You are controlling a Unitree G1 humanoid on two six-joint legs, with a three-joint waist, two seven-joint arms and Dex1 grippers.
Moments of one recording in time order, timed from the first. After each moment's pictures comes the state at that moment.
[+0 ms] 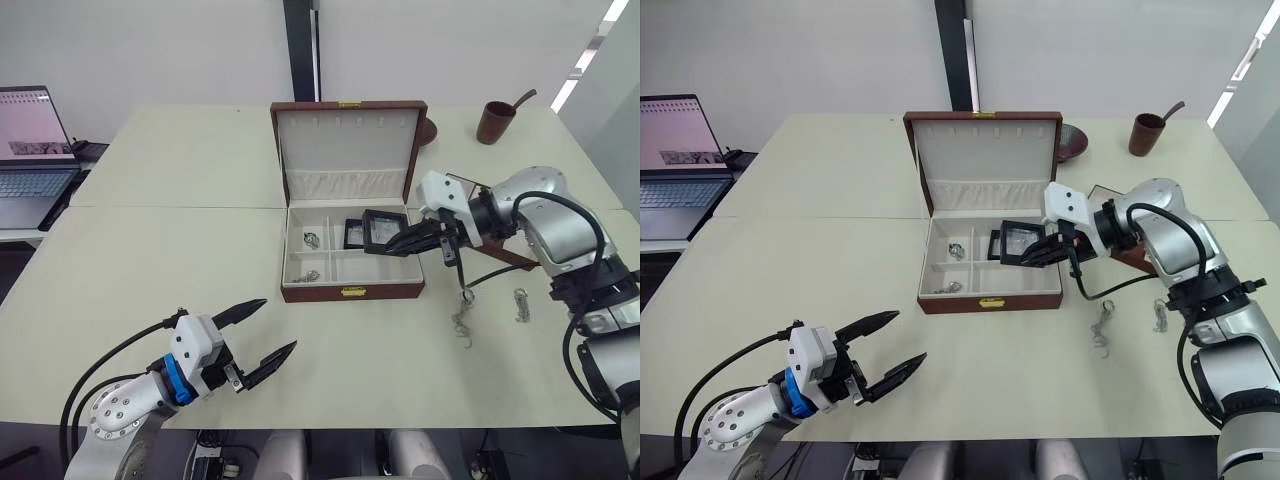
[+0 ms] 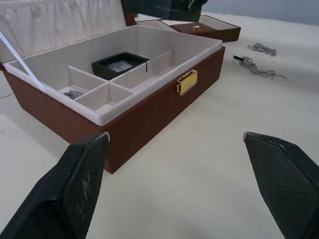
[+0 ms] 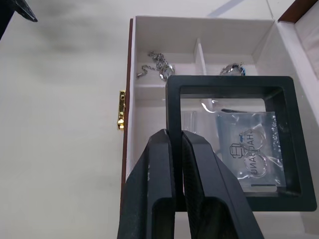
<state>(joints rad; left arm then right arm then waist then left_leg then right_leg) 0.32 0.54 0.12 -0.40 -0.43 -0.02 -0.85 -0.95 -0.69 0.39 0.22 0.18 0.44 1.41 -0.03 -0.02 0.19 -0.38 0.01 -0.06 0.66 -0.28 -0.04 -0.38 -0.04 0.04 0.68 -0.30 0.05</state>
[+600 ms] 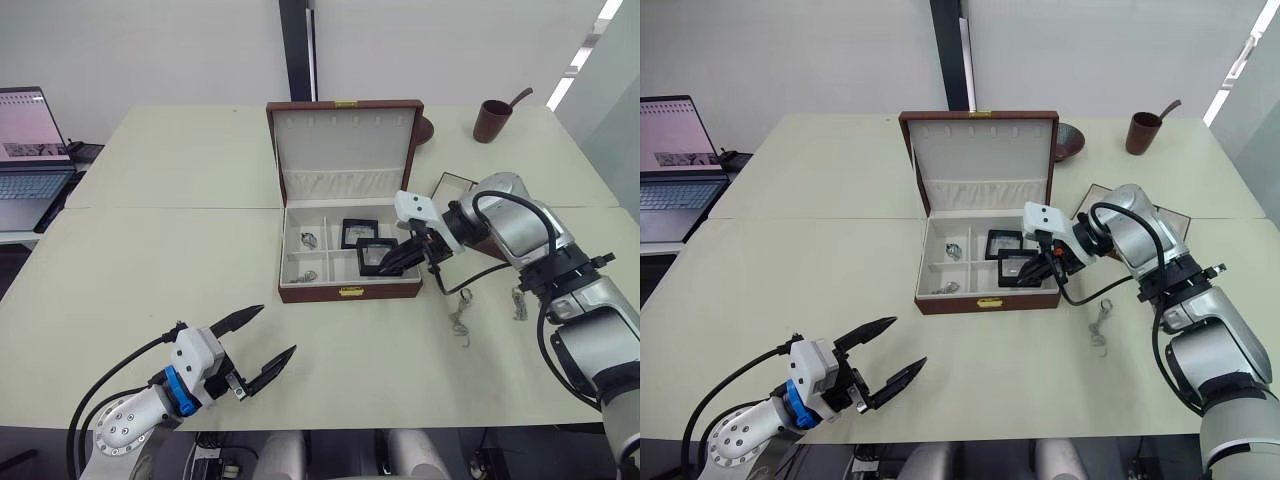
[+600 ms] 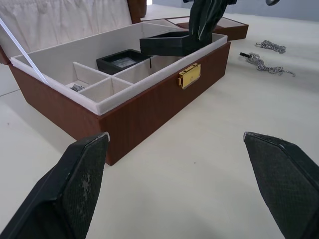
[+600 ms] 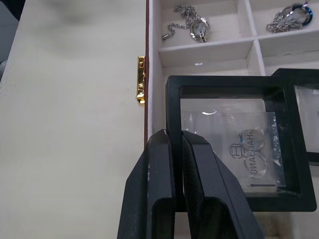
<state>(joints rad) 0.37 0.49 0.11 -0.37 -0.39 -0.10 -0.84 -1.01 -0.61 0.49 0.36 0.08 0.51 1.53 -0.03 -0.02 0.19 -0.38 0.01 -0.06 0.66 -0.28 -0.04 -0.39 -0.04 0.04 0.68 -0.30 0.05</state>
